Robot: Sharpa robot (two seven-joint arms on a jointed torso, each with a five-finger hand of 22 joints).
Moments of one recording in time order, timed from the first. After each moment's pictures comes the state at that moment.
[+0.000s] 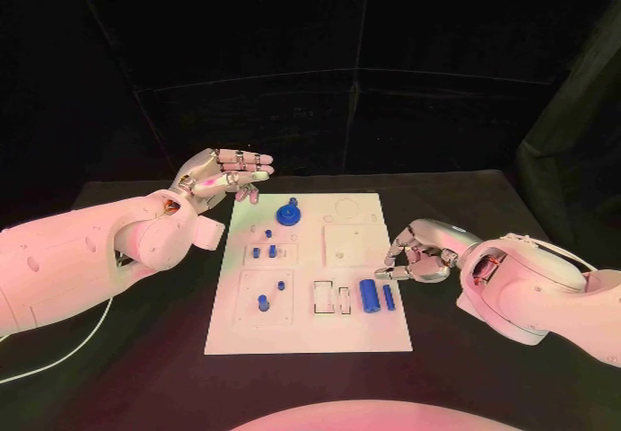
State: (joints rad) left arm 1.25 -0.83 -0.10 1.42 -0.09 -0.13 0.43; left_hand 1.34 -0.11 0.53 -0.13 0.05 0.96 0.19 0.11 0.07 0.95 0.12 0.34 0.09 1.26 0.03 1.04 0.68 0.18 1.16 0.12 0.74 0.73; right arm 1.08 -1.14 -0.04 1.94 -1.40 -0.34 -0.41; right_hand 1.21 -0.10 -0.15 0.29 0.28 1.06 0.08 0.24 0.19 1.36 0.01 1.07 0.97 1.46 -0.06 1.36 1.17 0.06 1.42 0.05 1.44 1.31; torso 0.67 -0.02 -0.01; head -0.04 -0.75
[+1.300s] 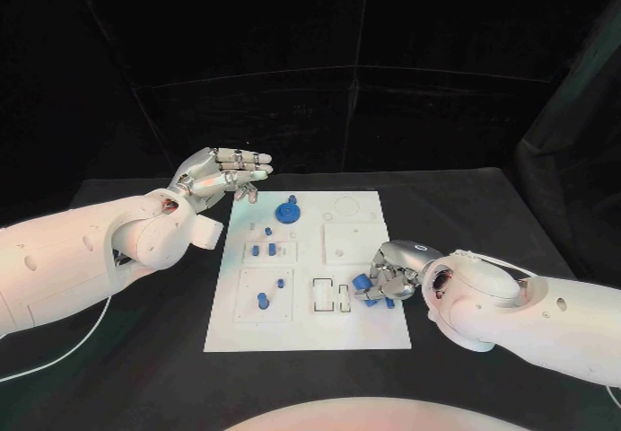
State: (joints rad) left arm 1.25 -0.84 -0.10 1.43 -0.09 -0.12 0.43; left_hand 1.34 -0.11 0.53 -0.13 0.05 0.96 0.19 0.11 0.07 0.95 0.12 0.34 0.09 1.26 0.03 1.04 0.68 0.18 1.16 0.12 0.74 0.73; right arm 0.99 -0.95 -0.04 1.82 -1.55 -0.26 -0.54; right_hand 1.23 -0.08 -0.17 0.29 0.33 1.03 0.09 0.28 0.23 1.34 0.01 1.05 1.00 1.46 -0.06 1.36 1.16 0.06 1.42 0.06 1.44 1.31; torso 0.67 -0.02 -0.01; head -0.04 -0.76
